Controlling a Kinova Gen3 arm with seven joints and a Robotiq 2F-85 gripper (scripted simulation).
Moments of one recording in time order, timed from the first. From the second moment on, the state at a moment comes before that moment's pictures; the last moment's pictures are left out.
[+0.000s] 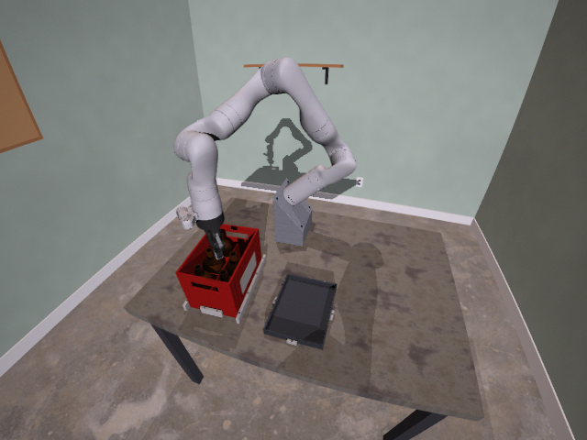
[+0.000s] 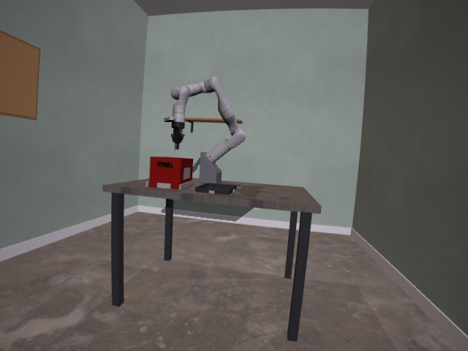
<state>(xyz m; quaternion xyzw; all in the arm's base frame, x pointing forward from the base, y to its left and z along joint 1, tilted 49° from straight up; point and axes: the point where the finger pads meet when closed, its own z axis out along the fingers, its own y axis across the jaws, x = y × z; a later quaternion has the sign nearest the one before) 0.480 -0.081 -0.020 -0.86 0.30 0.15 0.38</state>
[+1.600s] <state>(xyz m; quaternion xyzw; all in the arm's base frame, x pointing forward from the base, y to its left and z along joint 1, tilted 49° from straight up) 0.316 -0.156 -0.097 -0.86 0.30 0.15 0.38</state>
